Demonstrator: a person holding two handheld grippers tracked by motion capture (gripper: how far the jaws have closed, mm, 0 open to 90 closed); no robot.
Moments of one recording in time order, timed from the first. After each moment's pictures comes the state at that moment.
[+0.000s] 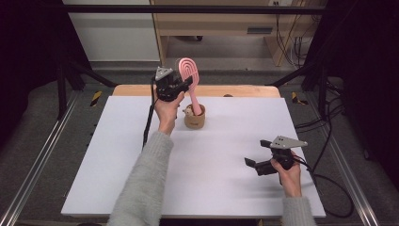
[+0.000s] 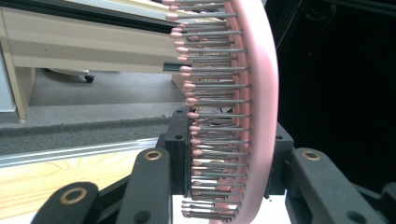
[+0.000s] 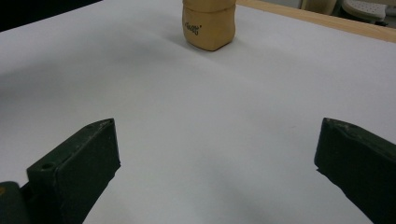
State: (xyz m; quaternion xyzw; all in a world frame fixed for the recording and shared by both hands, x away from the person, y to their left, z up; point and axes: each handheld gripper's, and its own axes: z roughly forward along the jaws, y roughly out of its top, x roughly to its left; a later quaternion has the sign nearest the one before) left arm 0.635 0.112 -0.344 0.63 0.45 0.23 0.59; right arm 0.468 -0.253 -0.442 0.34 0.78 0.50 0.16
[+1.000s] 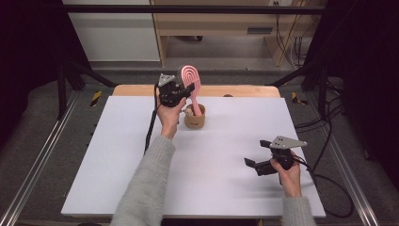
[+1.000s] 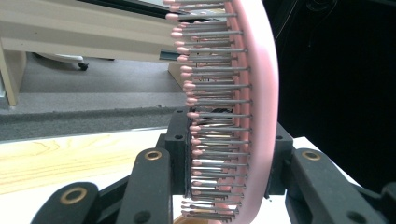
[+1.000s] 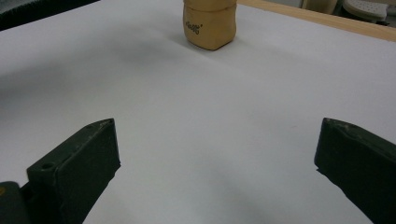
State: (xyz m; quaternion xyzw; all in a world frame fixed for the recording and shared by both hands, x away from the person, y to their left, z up) left arm 0.638 0.109 -0.371 0.64 0.46 0.21 0.58; right arm 0.468 -0.253 -0.443 0.34 0.78 0.50 0.16
